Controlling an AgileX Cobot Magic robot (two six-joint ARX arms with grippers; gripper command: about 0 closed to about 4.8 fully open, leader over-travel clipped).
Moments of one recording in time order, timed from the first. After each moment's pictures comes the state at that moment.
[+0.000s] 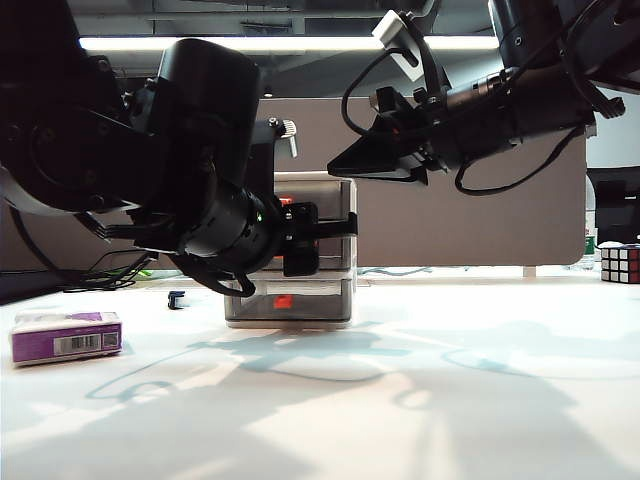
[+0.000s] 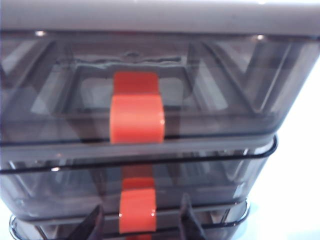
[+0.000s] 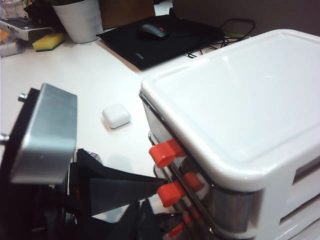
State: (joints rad) left arm -0.77 1.89 0.72 0.96 -0.53 -0.17; right arm 0.41 1.63 0.82 0.59 -0.60 -0.03
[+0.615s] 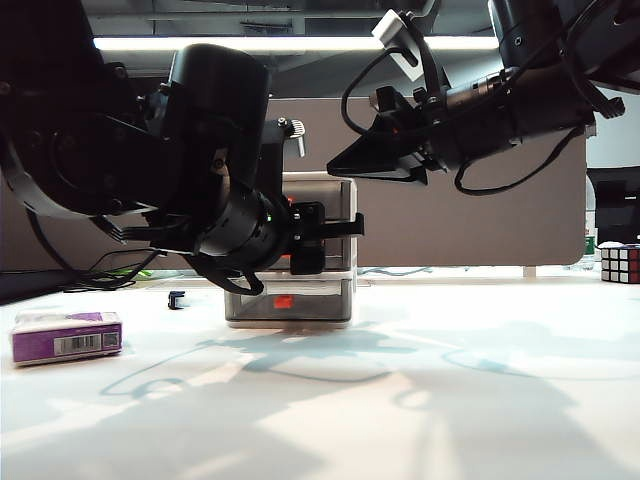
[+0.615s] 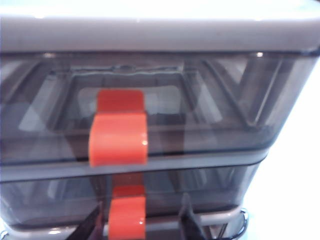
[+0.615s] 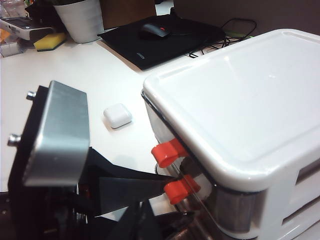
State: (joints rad) left arm -0.77 1.92 0.75 0.97 -0.54 -0.14; right arm 0.41 1.63 0.82 0.59 -0.60 -0.03
